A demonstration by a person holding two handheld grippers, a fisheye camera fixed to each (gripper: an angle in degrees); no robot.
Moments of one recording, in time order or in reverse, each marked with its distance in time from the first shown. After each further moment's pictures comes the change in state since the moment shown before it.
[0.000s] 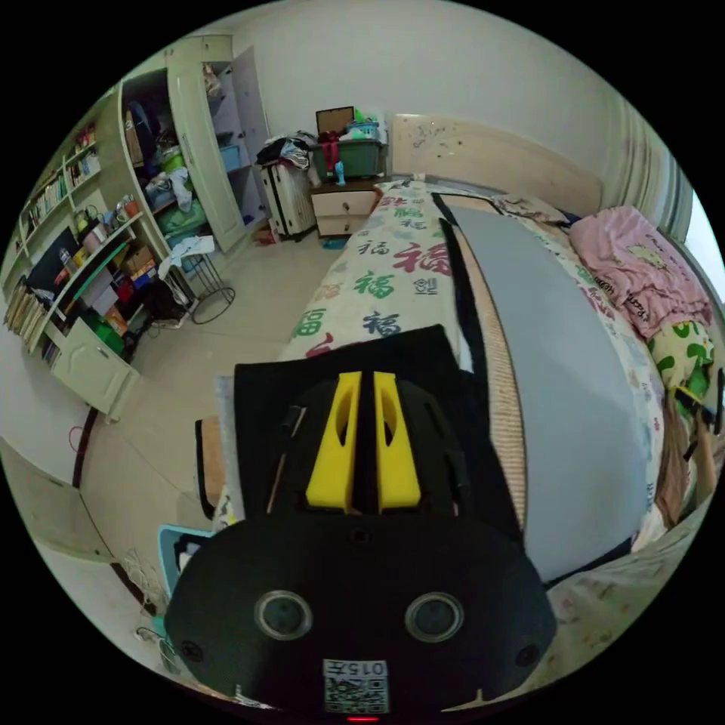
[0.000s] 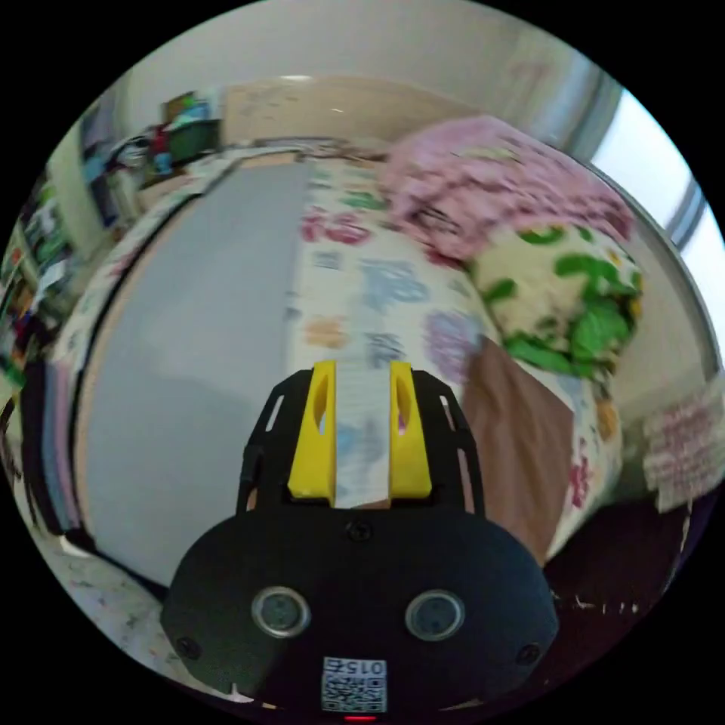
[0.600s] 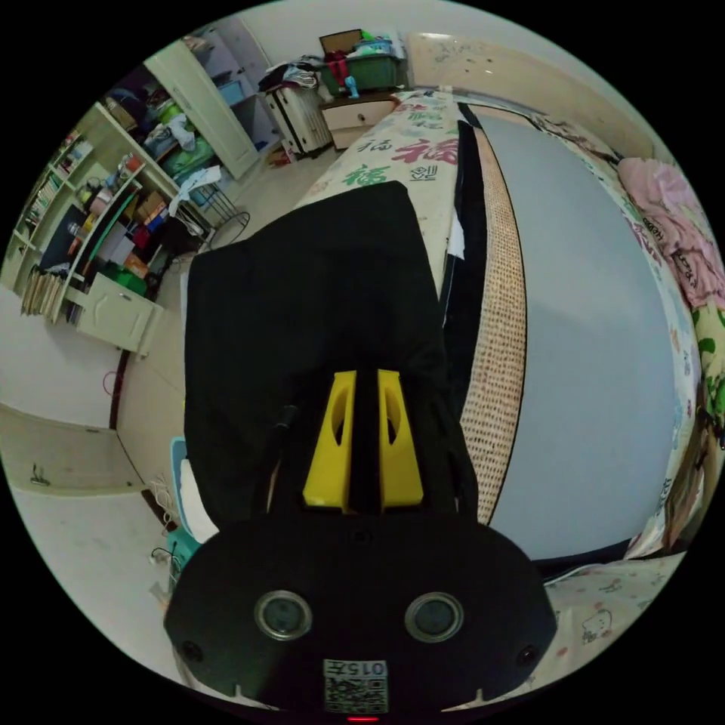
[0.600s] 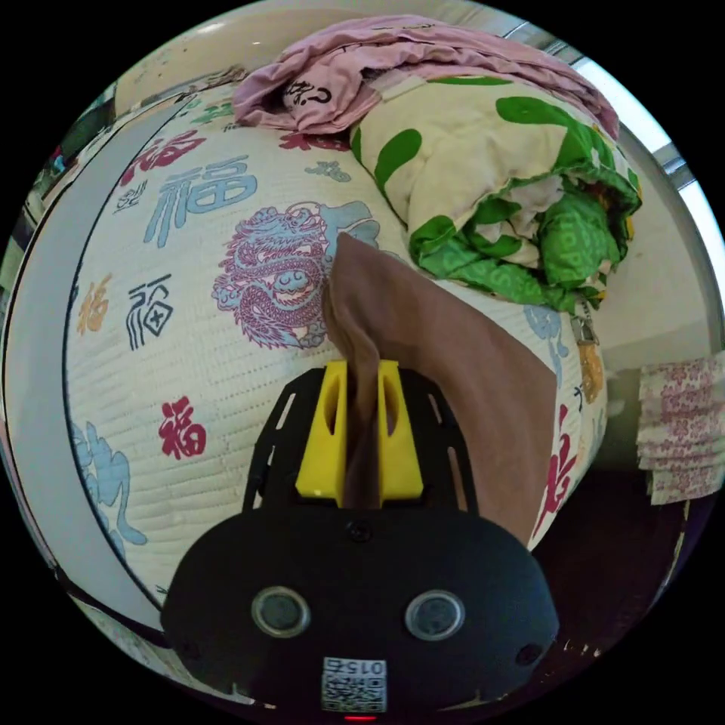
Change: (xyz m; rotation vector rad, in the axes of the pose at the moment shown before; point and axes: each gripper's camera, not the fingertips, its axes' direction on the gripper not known) left arm 0.057 0.004 0.093 -0.300 -0.180 -0.032; right arm 0.047 -0.097 -0.064 -0.184 0.049 0.056
